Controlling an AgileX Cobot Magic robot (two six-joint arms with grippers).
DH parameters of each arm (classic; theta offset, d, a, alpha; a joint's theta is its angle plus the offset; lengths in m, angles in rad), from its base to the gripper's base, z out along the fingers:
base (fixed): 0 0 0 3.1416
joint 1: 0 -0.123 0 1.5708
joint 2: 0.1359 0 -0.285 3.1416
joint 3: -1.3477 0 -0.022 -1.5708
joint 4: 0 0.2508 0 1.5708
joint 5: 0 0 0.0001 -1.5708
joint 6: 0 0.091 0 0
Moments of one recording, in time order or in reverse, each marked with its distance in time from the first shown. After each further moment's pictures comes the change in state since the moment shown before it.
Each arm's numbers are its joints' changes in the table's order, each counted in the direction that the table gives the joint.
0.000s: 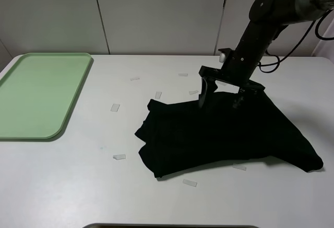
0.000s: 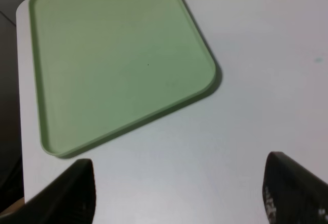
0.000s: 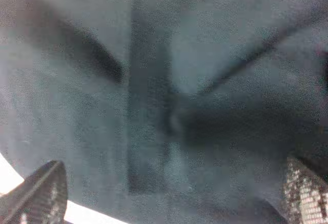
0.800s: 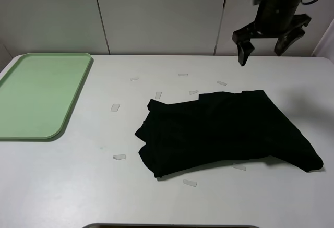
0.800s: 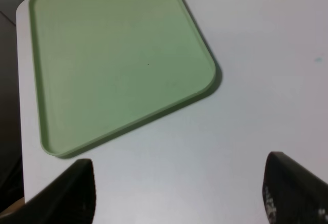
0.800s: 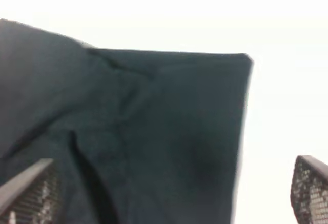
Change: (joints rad) left arm 0.000 0.000 0.000 0.000 0.001 0.000; right arm 0.000 -0.222 0.148 -0.583 0.026 0.093
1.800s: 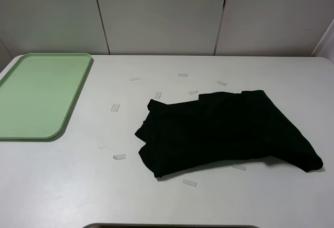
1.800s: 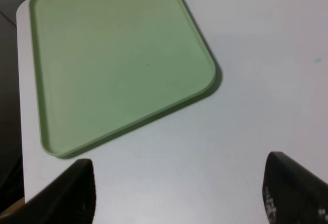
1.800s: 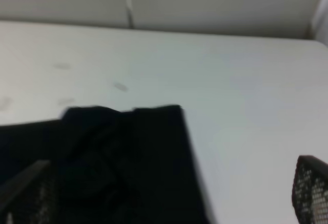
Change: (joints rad) left arm 0.000 0.000 0.000 0.000 0.001 0.000; right arm 0.000 -1.460 -0.760 0.006 0.170 0.118
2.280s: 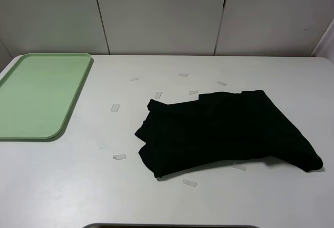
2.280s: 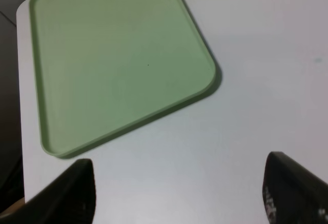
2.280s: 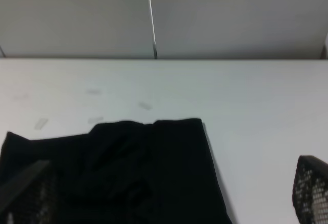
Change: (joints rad) left arm 0.000 0.000 0.000 0.000 0.000 0.000; right arm 0.000 -0.343 -0.109 0.039 -0.054 0.000
